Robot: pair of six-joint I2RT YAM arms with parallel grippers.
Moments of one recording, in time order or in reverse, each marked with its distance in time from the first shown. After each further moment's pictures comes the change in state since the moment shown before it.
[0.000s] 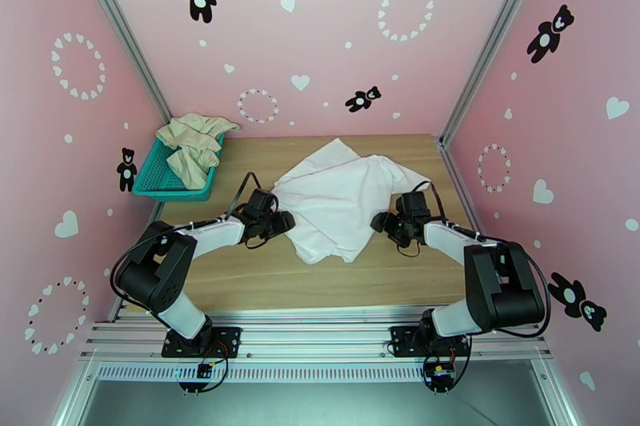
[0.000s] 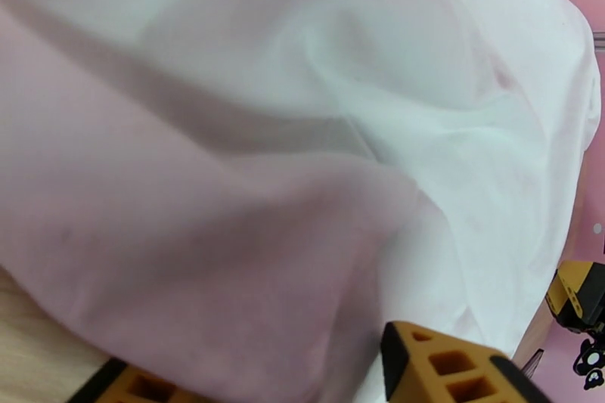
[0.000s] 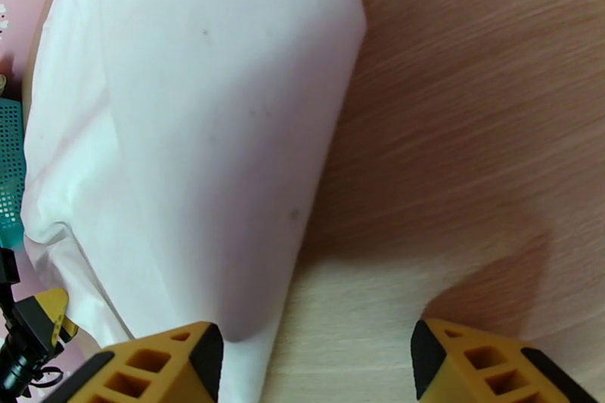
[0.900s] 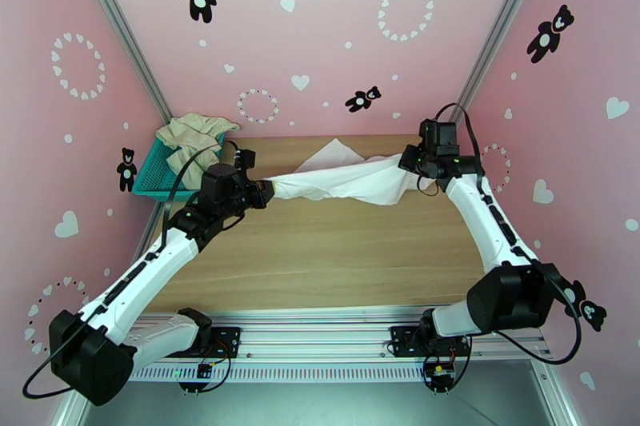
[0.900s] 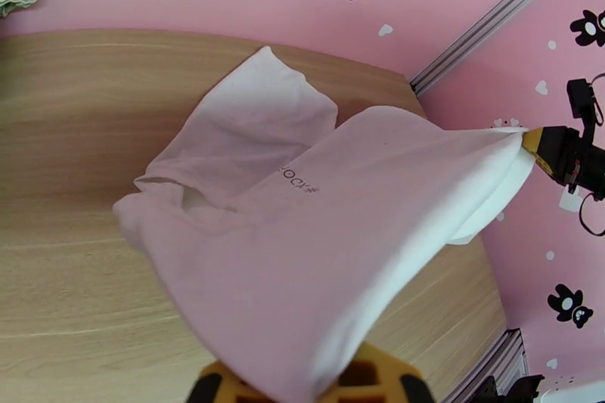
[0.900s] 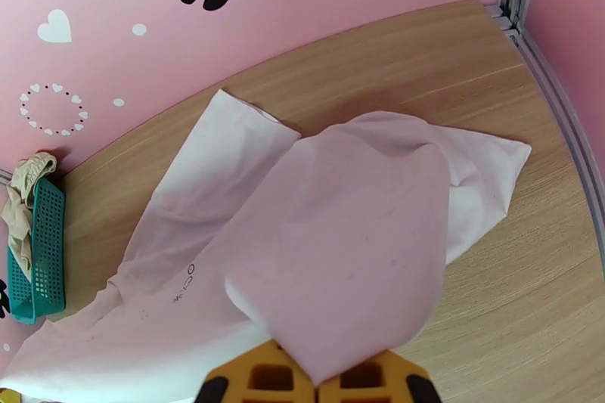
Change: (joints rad) left arm 0.082 -0.489 0.159 -0.201 0.059 0.303; right arm -0.074 0.030 0.844 -0.523 0.273 -0.285
